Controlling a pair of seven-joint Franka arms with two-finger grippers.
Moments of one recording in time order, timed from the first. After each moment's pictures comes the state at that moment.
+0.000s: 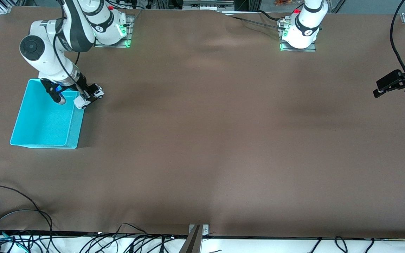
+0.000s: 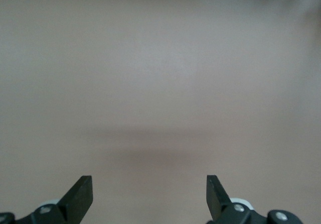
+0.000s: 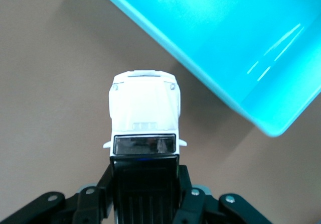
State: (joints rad) left arm 0.05 0.06 0.00 -1.48 -0.03 1.56 -0.01; right arm -0.13 -0.10 0.21 -2.48 0.00 2.31 0.94
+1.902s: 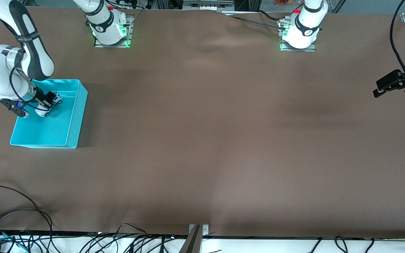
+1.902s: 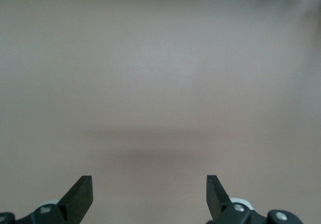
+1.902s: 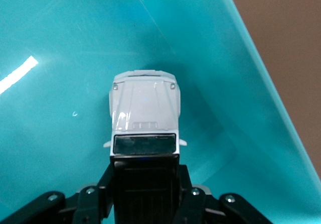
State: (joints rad) left arm 0.05 0.06 0.00 -1.48 -0.03 1.56 -0.01; right arm -0.19 0.25 -0.18 -2.34 -0.23 2.44 0.47
